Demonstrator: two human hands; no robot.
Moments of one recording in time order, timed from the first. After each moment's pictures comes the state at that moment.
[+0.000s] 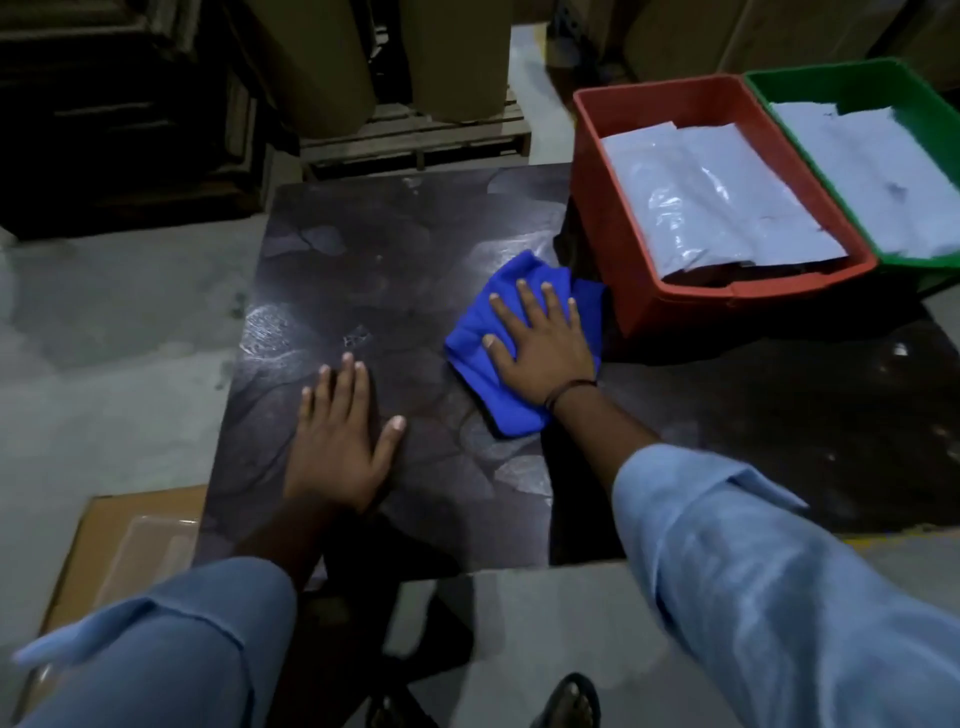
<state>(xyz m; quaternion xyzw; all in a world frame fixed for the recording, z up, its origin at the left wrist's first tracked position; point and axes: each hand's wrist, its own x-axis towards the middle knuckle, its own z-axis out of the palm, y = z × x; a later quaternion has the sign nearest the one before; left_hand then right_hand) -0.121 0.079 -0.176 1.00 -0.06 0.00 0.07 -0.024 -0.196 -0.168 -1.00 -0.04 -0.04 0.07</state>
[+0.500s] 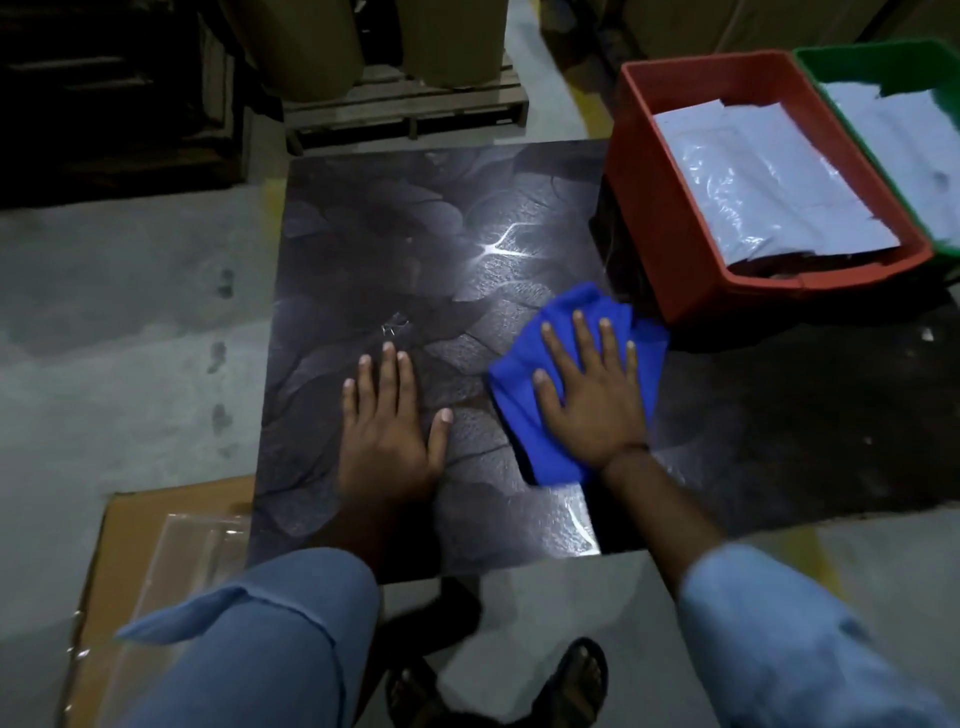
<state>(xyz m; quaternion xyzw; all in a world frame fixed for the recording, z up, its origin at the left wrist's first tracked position) -0.121 0.080 -0.180 0.99 -0.06 0.05 0.10 -0.097 -0.168 -0.163 -1.00 0.03 -0.04 0.04</state>
